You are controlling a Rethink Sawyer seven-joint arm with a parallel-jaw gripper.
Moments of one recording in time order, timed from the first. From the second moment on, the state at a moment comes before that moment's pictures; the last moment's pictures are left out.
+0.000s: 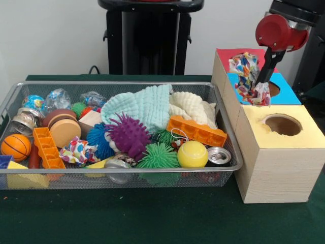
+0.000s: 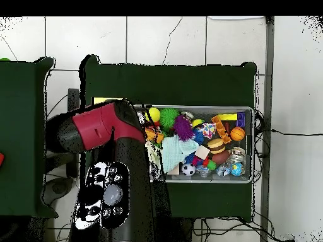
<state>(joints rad) 0.13 -0.67 -0.04 1.35 -0.34 0.78 1.30</state>
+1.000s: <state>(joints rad) 0.00 -0.61 -0.04 1.40 -0.34 0.53 1.30</state>
